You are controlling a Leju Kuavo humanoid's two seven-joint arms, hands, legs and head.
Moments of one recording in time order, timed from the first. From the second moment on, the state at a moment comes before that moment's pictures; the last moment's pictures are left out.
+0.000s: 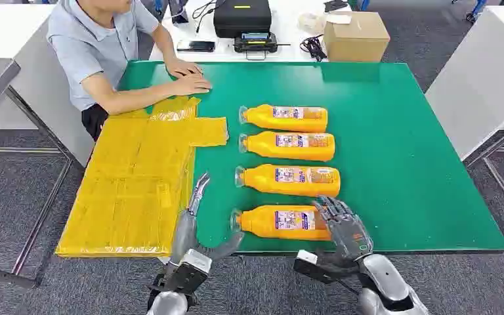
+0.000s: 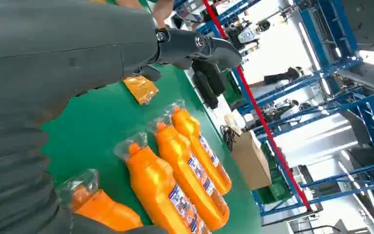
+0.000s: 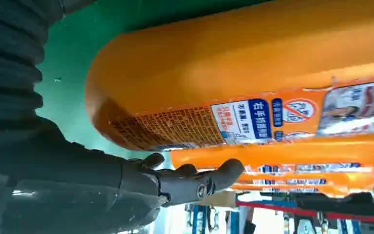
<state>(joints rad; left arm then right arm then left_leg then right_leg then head) -0.04 -0.26 -0.43 -1.25 -0.42 0.54 -0.55 -0.01 -0.23 0.33 -1.30 1.07 -0.20 -0.29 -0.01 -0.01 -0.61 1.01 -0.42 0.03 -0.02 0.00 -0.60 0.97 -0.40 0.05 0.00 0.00</state>
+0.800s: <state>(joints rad) -0.04 -0.26 -0.44 -1.23 -0.42 0.54 -0.56 -0.06 -0.26 0.34 -1.26 1.03 -0.15 -0.27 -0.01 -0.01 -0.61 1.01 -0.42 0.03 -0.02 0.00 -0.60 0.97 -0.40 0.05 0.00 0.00</state>
